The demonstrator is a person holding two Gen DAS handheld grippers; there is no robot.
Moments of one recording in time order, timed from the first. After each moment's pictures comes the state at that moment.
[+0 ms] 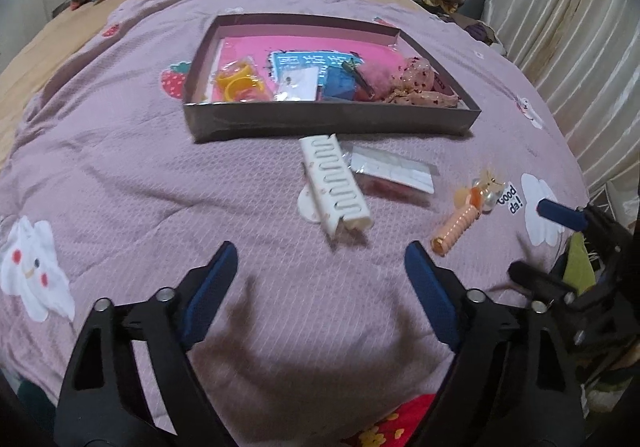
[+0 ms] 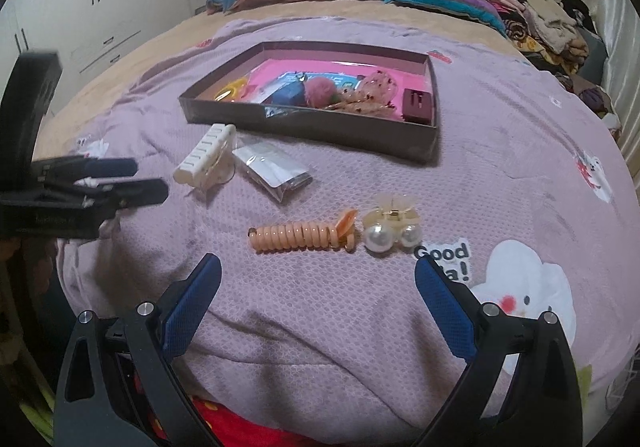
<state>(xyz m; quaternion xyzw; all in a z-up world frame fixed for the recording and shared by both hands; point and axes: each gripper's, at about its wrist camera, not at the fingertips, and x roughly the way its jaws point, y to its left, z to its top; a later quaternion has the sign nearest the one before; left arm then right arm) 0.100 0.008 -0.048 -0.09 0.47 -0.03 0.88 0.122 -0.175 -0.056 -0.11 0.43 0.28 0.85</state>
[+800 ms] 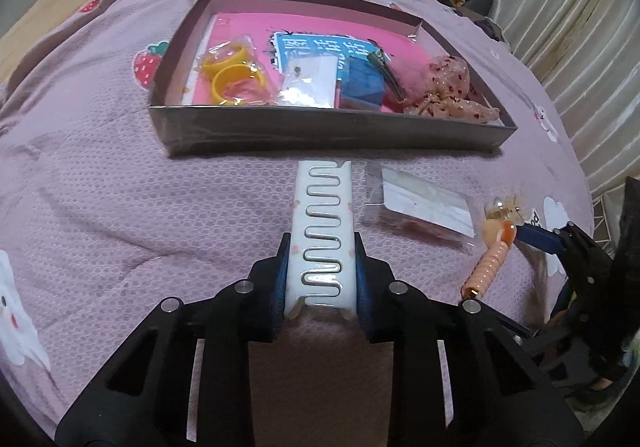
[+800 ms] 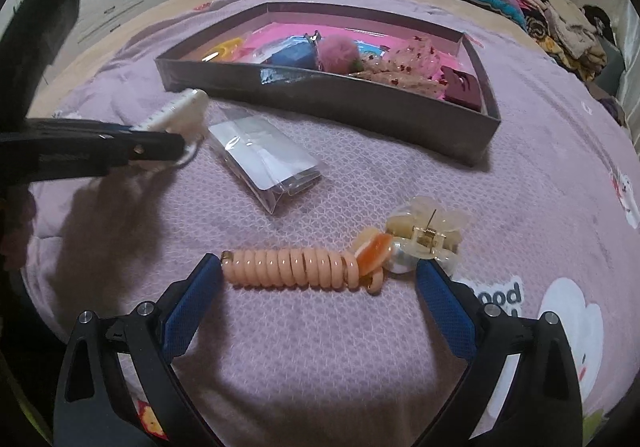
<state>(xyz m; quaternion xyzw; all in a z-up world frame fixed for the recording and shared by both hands) 0.144 0.027 -0.076 -0.12 0.50 -0.04 0.86 0.162 -0.133 -0.102 -0.15 0.45 0.29 0.83</state>
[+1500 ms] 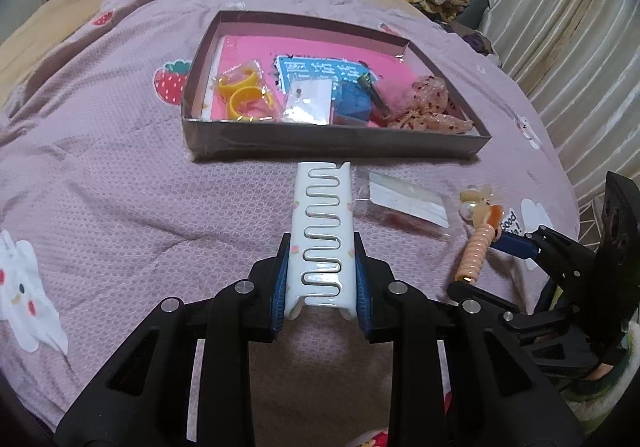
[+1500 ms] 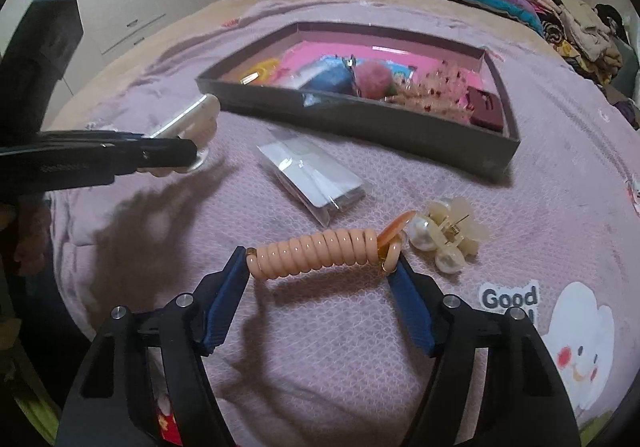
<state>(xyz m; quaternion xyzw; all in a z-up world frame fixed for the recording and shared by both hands) 0.119 0.035 -0.049 -0.12 0.47 -0.05 0.87 0.147 -0.132 -0.078 -0.11 0.43 0.34 0.83</state>
